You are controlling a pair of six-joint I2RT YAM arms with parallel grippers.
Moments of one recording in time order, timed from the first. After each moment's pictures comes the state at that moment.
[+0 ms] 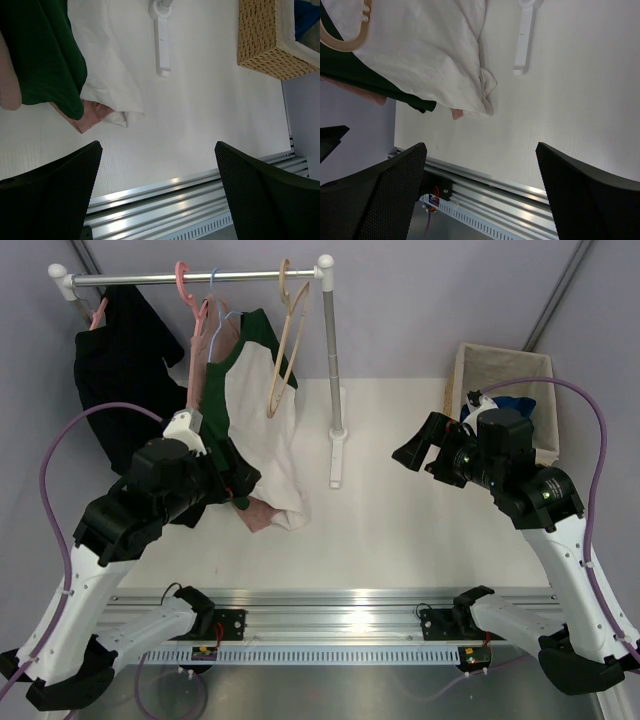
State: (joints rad) left arm -0.58 0.89 1.38 -1.03 -0.13 -0.62; right arm 0.41 1.02 1.44 -0.93 -0.12 0.69
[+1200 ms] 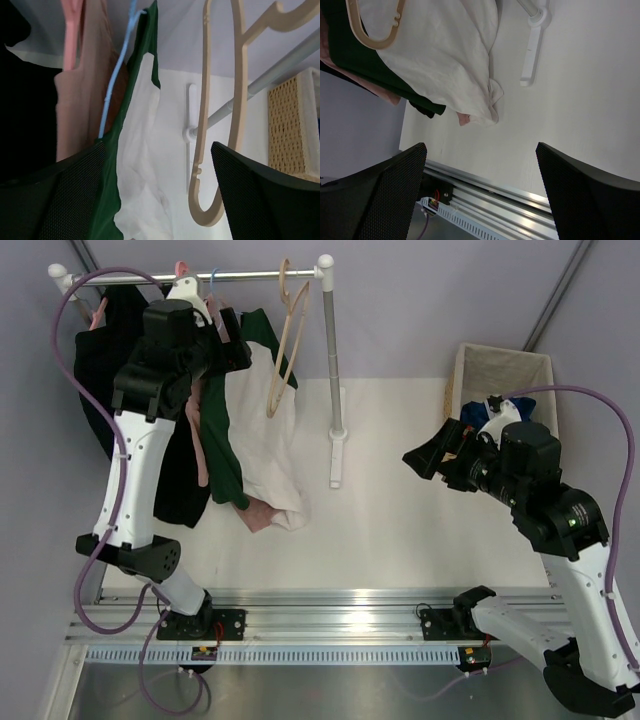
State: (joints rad) left arm -0.28 1.62 2.24 -0.97 -0.13 -0.34; right arm 0.41 0.92 1.45 -0.93 -0.11 0.67
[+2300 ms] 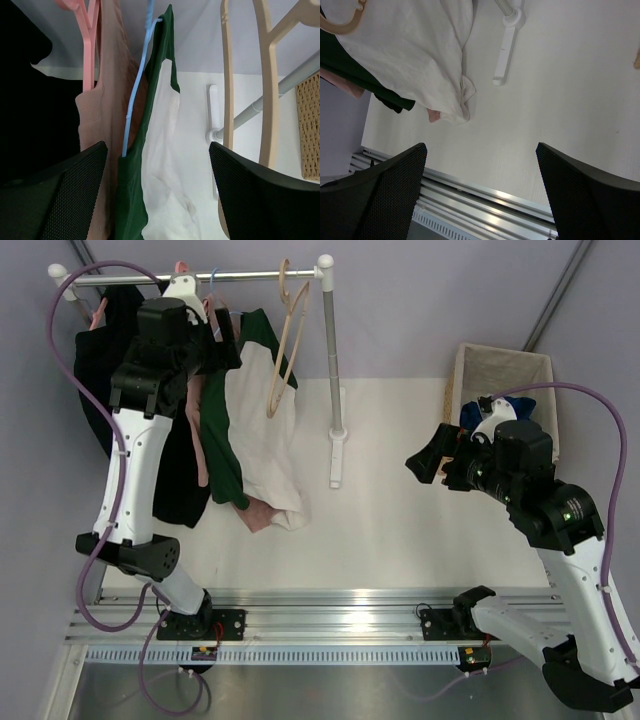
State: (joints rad) left arm -0.23 1.63 2.22 -0.92 -0.11 -0.21; right arm 0.41 0.94 1.45 -0.97 -0.06 0.52
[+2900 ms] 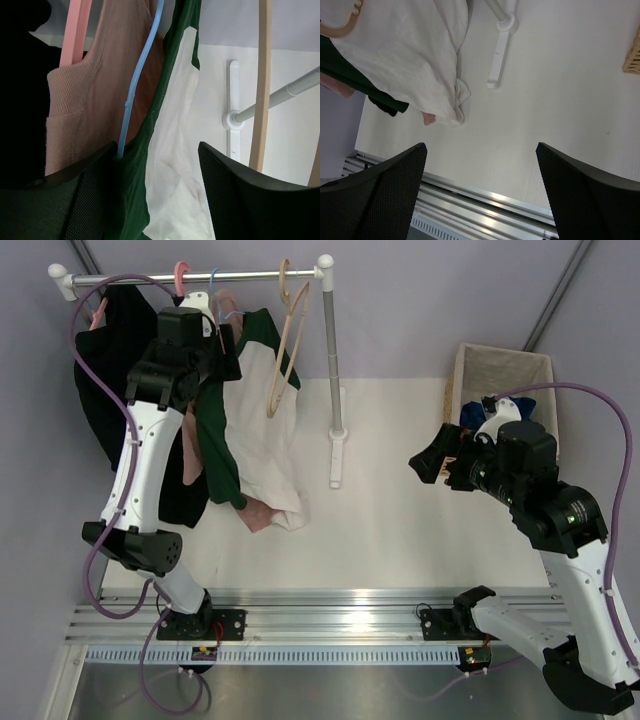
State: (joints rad) left arm -0.23 1.67 2.14 -0.95 -0.15 -0.22; right arm 0.41 0.94 1.46 -0.99 -0.03 0.50
